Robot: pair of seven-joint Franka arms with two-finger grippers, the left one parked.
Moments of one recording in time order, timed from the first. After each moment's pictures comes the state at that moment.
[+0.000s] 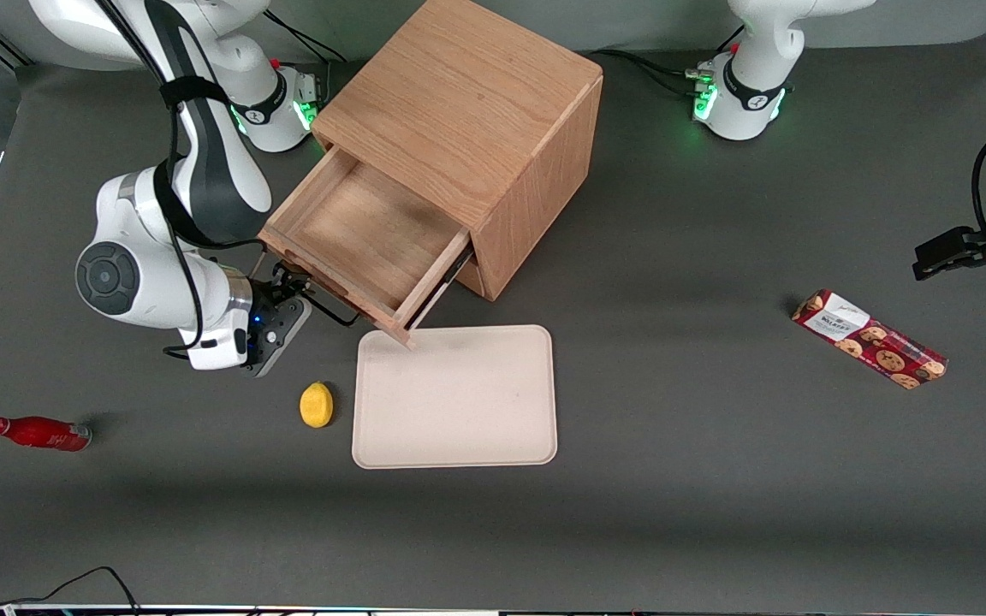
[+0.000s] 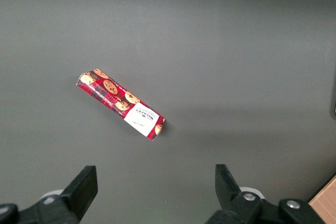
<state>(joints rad) 0.52 0.31 -0.30 -1.75 0.25 1.84 -0.76</state>
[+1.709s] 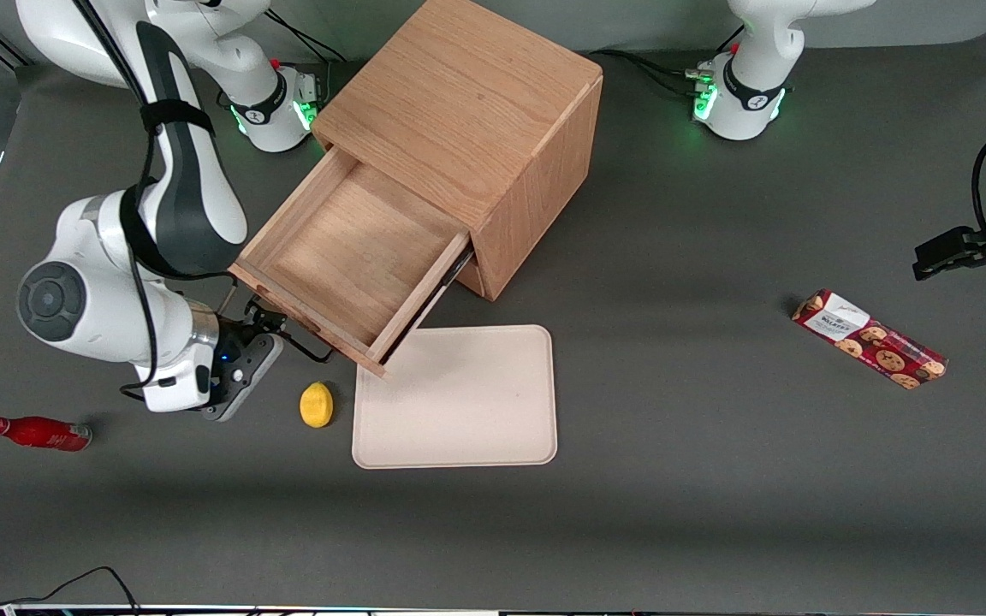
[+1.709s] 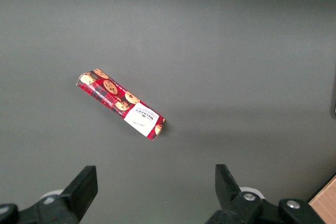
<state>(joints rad) 0.50 0.42 -0.37 -1.50 0.28 1.84 -0.82</state>
